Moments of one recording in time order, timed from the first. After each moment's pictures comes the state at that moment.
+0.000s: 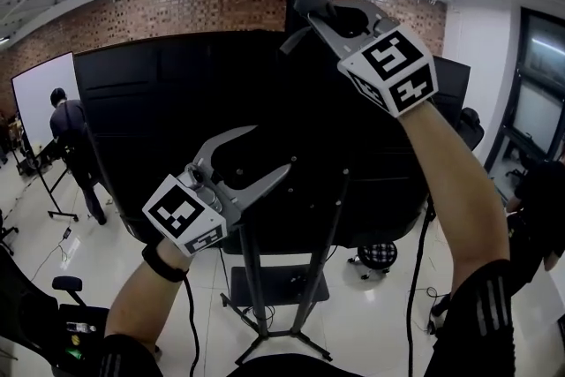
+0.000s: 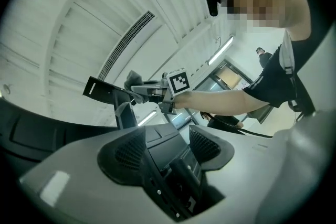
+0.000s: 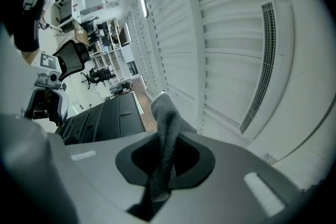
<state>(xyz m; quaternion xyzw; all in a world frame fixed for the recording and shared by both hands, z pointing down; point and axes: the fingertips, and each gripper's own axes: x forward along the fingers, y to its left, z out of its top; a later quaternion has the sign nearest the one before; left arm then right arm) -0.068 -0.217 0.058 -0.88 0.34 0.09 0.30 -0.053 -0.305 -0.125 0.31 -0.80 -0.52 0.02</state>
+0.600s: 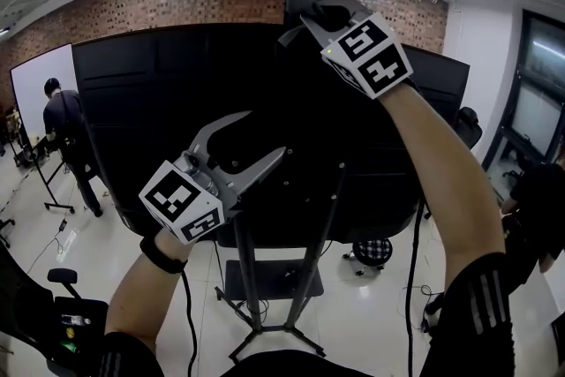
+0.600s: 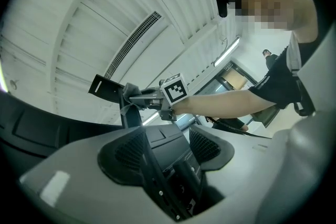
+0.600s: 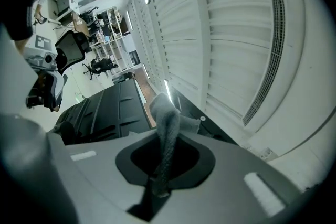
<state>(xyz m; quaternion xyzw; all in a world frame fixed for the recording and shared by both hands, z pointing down) -0.071 -0.227 0.050 -0.88 0.36 0.11 0.28 -0.069 -0.353 -0.112 0.33 -0.79 -0.50 0.08</state>
